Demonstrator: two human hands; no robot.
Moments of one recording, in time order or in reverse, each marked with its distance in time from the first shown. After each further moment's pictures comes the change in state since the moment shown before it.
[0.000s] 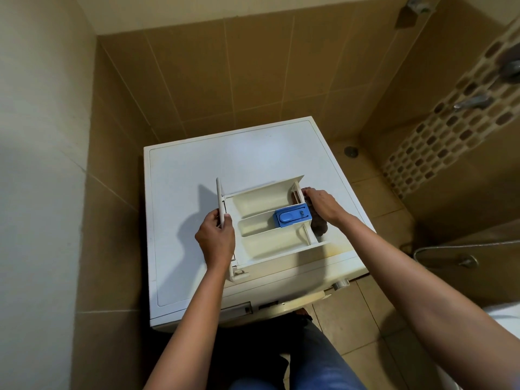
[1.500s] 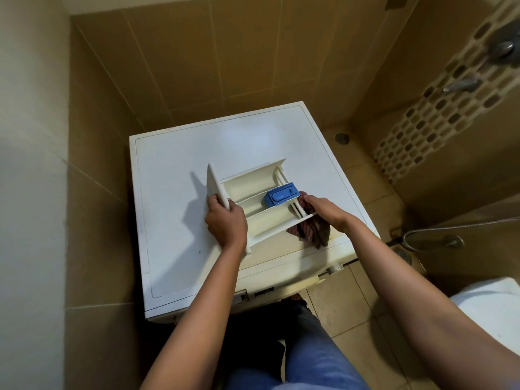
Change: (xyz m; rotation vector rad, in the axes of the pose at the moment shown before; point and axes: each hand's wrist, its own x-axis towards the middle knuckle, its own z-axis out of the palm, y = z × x) left_hand -0.007 0.017 0.034 0.080 0.089 -0.098; right_hand -0.015 0.050 0.004 0.137 -0.194 0.135
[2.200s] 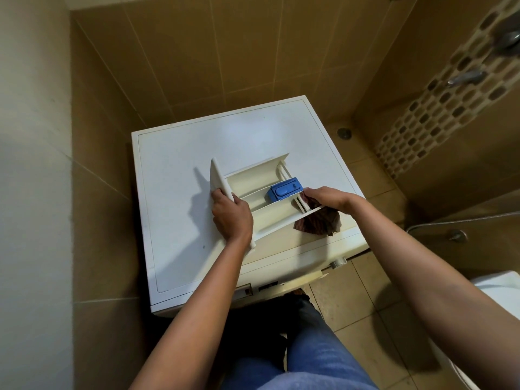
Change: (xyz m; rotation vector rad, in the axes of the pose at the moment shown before) left_hand 0.000 0.001 0.002 0.136 -0.046 0.033; right_hand 0.008 -0.020 -0.014 -0.263 -0.071 0.116
